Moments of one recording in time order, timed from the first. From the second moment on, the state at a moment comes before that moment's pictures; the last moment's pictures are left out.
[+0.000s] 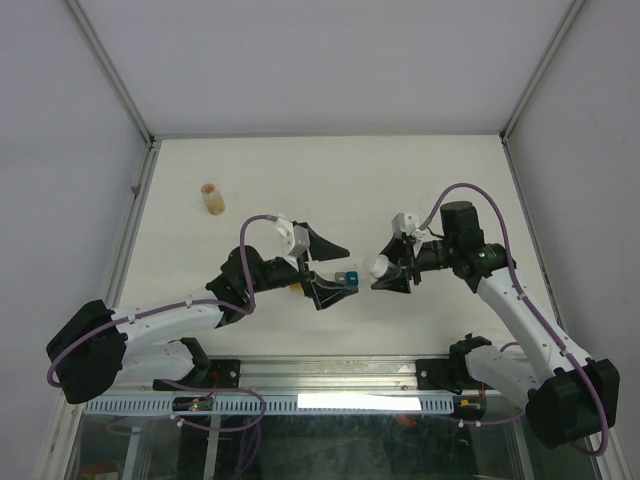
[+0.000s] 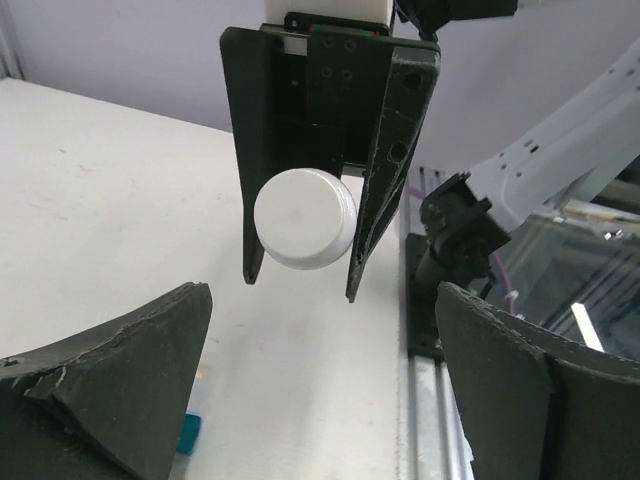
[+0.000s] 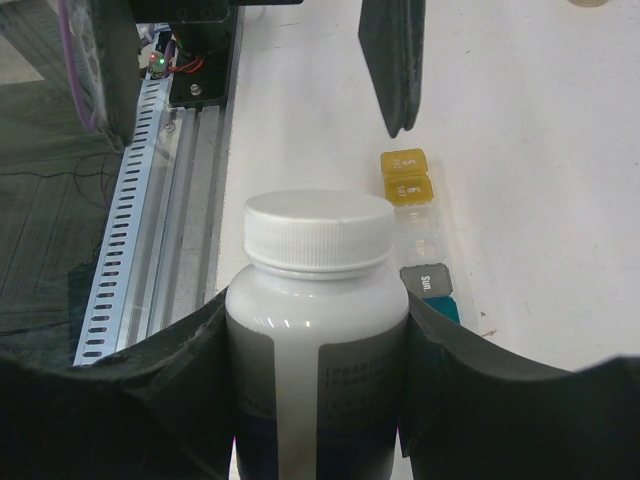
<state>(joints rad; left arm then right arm) -0.91 1.17 0.52 0.82 0.49 -0.21 0.32 0.98 0.77 -0.55 -1.19 -0.63</state>
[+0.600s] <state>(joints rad) -1.07 1.16 0.75 0.45 0.10 -0.48 0.32 0.98 0.77 -0.55 -1.19 -0.63</state>
